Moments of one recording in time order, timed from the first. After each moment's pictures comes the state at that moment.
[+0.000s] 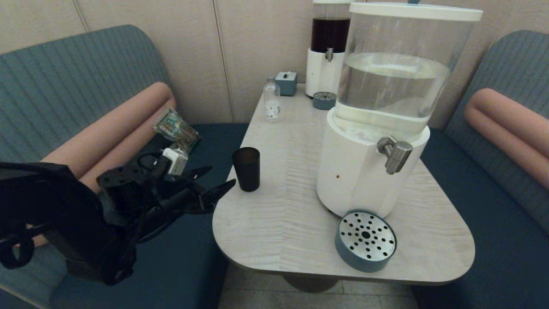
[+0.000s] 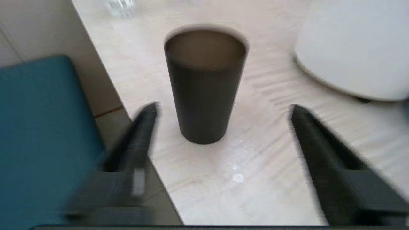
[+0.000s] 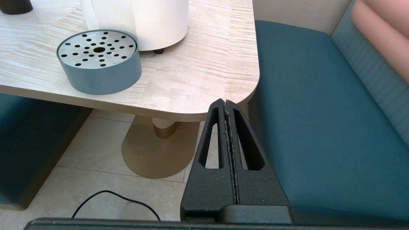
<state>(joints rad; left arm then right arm) -0.14 2.07 -0.60 -1.52 -0.50 0.03 -0.01 0.00 0.00 -0.03 -0.01 -0.06</state>
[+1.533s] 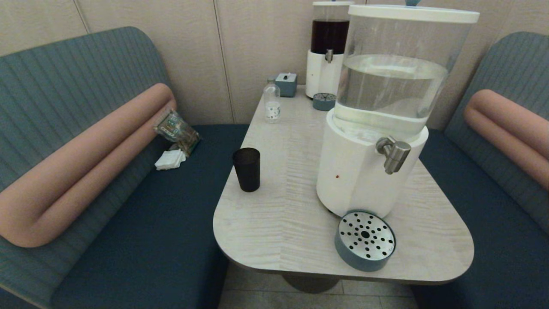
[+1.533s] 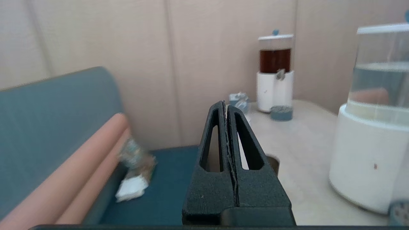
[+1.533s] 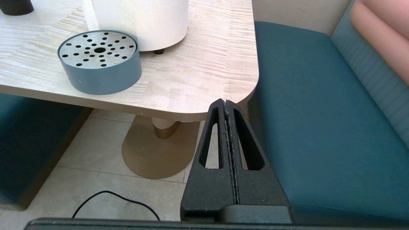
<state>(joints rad) -0.04 0.49 -0.42 -0.57 -0.09 0.04 -0.01 0.00 0.00 -0.03 -0.01 -0.06</state>
